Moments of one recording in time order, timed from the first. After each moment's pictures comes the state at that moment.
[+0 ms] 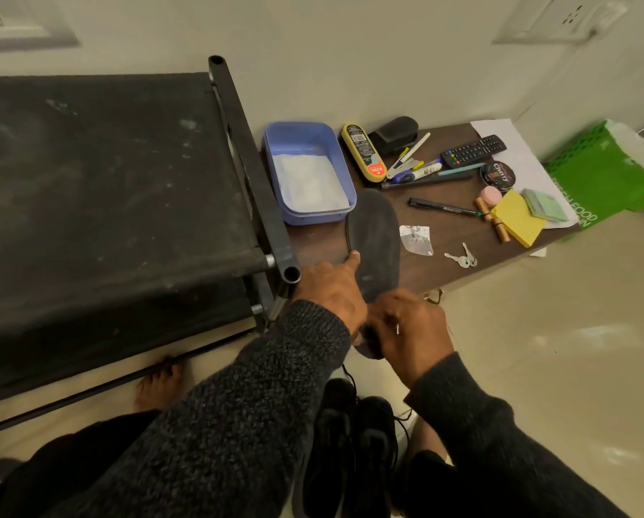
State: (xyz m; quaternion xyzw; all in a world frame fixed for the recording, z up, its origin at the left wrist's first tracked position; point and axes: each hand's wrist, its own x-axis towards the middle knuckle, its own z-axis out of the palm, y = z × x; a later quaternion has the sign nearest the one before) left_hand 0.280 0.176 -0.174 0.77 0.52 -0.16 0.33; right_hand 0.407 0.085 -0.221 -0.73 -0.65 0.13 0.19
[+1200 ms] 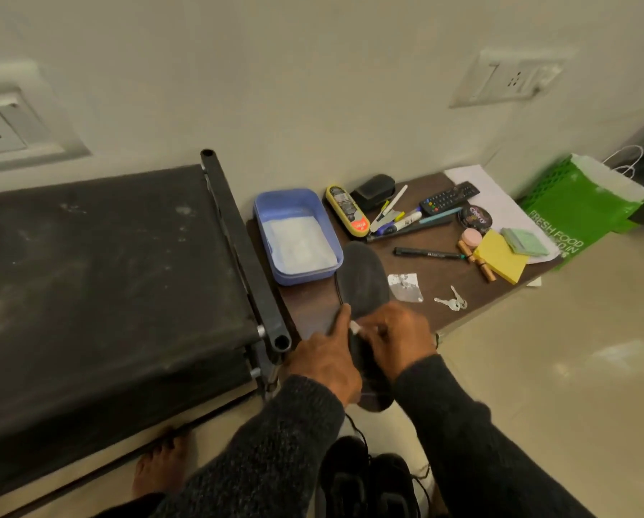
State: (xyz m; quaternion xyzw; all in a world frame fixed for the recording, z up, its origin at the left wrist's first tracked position) left_hand 0.279 0.165 -0.196 0.74 0.52 -0.16 0.39; right_hand 0.417 0.135 -0.220 -0.77 -0.59 0.16 0.19
